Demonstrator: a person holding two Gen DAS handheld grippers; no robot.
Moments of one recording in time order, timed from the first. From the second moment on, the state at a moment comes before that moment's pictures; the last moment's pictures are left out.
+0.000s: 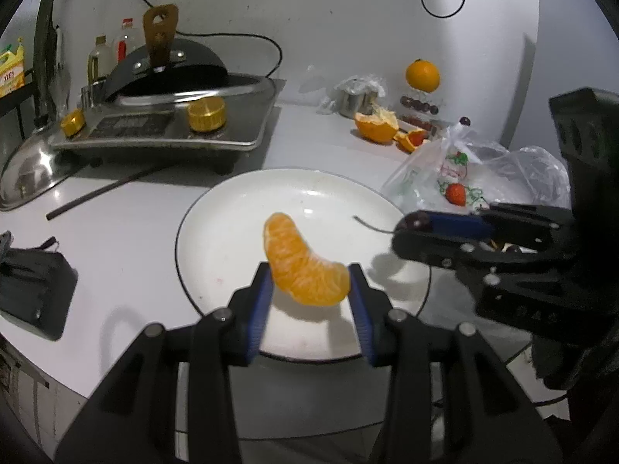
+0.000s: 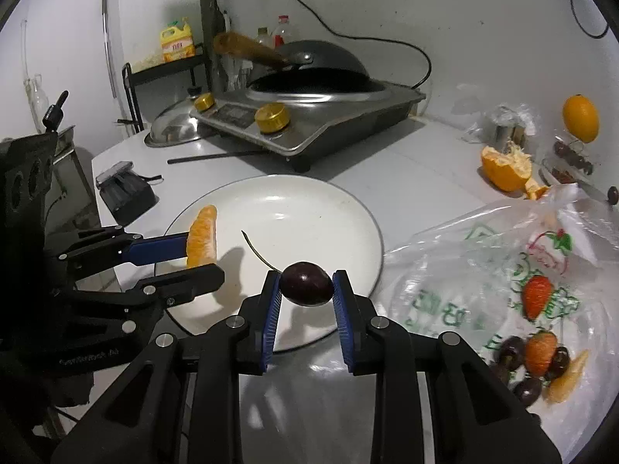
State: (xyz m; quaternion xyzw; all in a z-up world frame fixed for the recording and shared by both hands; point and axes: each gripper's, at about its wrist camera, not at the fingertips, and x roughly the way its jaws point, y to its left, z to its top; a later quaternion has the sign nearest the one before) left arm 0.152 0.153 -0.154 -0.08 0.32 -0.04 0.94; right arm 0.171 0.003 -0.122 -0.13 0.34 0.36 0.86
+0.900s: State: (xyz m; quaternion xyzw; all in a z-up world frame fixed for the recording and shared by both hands) left arm 0.126 0.145 -0.142 -0.08 0.30 -0.01 0.95; right arm 0.162 -0.027 -0.112 -0.11 0.33 0.35 0.87
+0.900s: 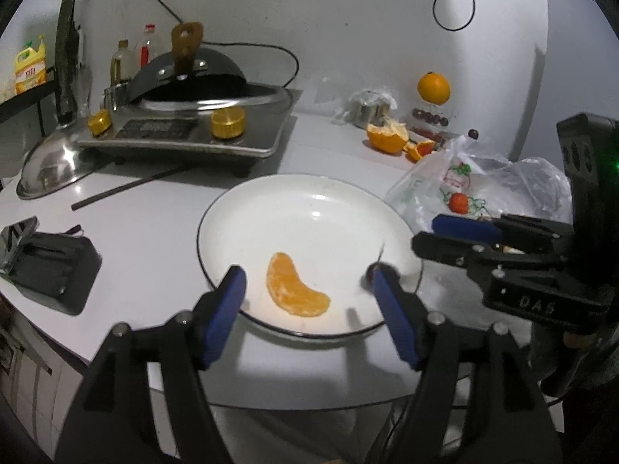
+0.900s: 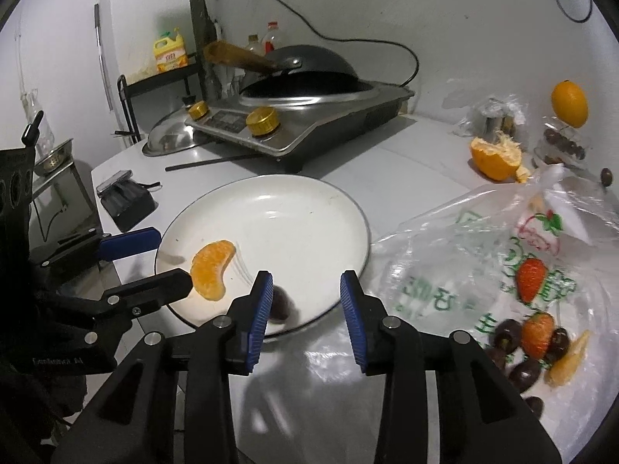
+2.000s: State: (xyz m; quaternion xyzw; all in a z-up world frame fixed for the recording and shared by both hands) left arm 0.124 0.027 -0.142 -0.02 0.29 -0.07 0.95; right arm 0.152 -0.193 -0.125 -0.06 0.31 0.22 0.92
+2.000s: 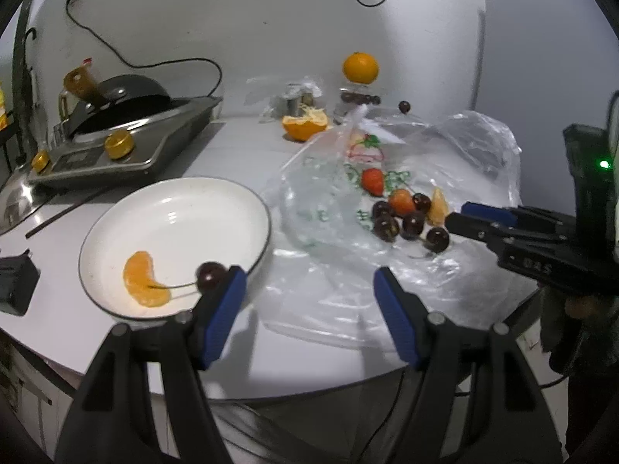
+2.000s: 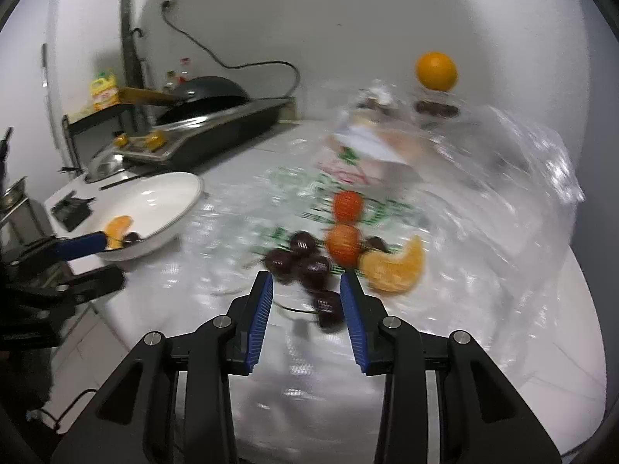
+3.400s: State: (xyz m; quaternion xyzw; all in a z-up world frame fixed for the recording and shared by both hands) left arm 0.198 -0.102 -0.142 0.11 0.30 -0.13 0.94; right arm 0.164 -0.282 -0.131 0.03 0.31 0.23 0.92
